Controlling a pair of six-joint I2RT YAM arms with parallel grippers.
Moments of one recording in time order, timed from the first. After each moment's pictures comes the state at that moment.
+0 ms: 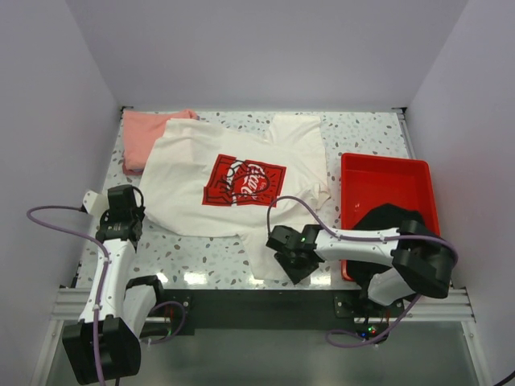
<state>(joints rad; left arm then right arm) 0.18 0.84 0.55 -0.50 -0.42 -0.97 1.13 1.48 0.77 -0.74 0.07 0.53</state>
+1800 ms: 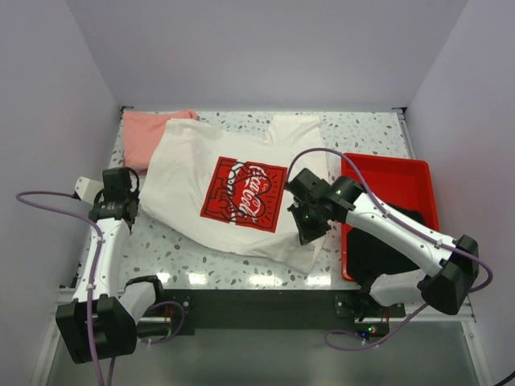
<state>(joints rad) 0.18 0.97 0.74 -0.61 -0.47 -1.04 0.86 1.30 1.19 -1.16 -0.03 0.48</state>
